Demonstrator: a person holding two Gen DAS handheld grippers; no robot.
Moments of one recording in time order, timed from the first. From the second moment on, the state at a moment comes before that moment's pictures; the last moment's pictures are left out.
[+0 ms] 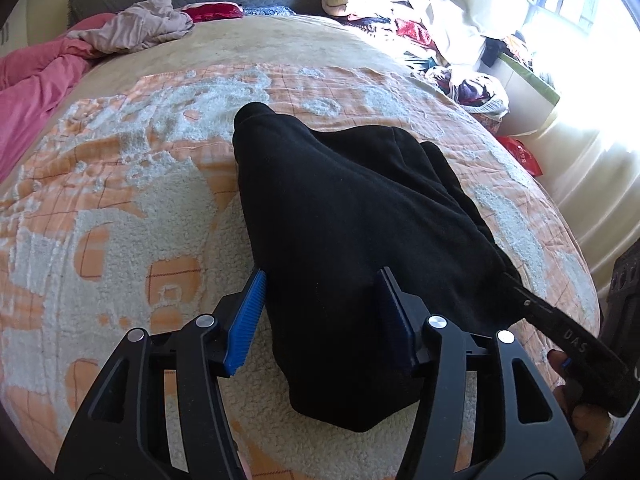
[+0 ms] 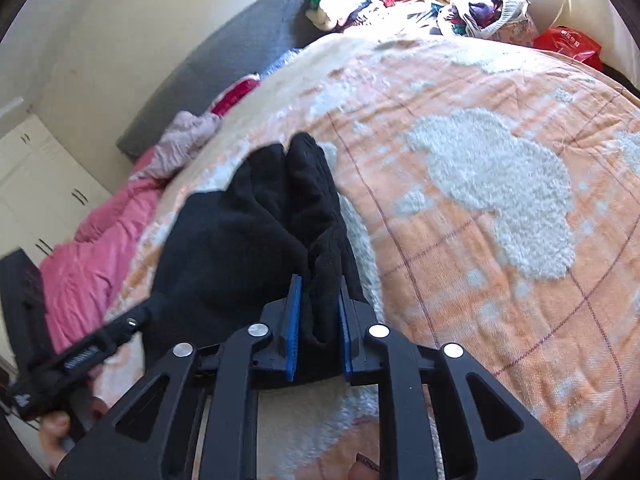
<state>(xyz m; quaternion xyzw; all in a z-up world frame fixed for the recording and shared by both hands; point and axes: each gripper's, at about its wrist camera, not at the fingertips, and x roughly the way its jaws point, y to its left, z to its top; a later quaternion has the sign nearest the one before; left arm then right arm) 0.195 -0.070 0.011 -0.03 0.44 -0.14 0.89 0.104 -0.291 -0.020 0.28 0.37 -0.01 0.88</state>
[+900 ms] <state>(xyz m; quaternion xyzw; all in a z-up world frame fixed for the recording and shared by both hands) 0.118 -0.041 0.049 -0.04 0.38 -0.17 0.91 -0.003 -0.265 0.054 0.12 0.18 -0.06 0.98</state>
